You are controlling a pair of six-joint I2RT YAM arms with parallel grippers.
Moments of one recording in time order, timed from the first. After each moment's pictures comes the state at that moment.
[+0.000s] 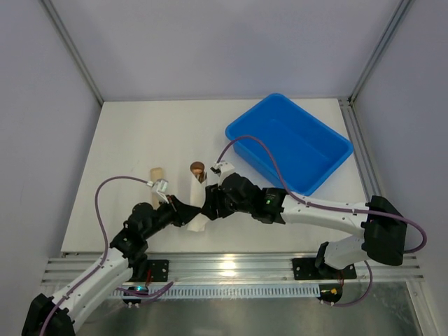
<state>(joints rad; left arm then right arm) -0.54 0.51 0.06 0.22 0.28 -0.80 1.12 1.38 0.94 -0.16 0.06 0.64</state>
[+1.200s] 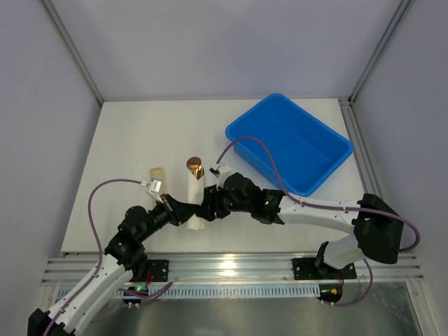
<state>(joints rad) -0.54 0.33 0.08 0.14 0.28 -0.88 1.09 1.43 0.87 0.04 -0.10 0.66</state>
